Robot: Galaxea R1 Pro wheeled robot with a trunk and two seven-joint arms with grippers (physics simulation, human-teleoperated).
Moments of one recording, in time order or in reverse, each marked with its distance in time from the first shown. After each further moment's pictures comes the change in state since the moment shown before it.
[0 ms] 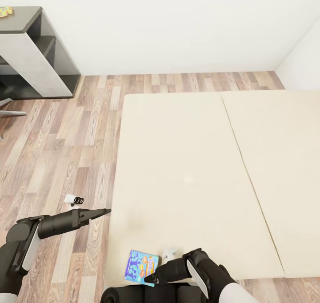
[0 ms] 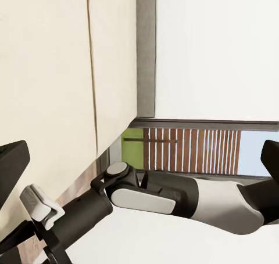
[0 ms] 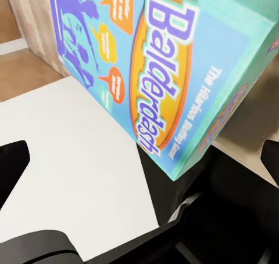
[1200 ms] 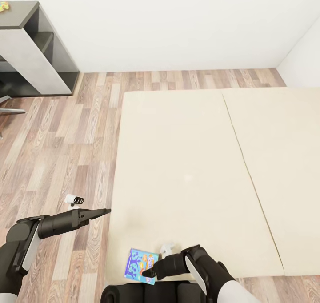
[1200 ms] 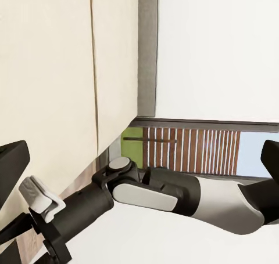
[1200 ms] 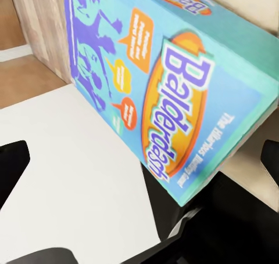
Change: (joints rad) left arm 0.000 0.000 0.000 0.000 0.000 0.000 0.000; right arm -0.005 0.006 -0.001 -0.040 -0.001 -0.006 0.000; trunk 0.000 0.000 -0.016
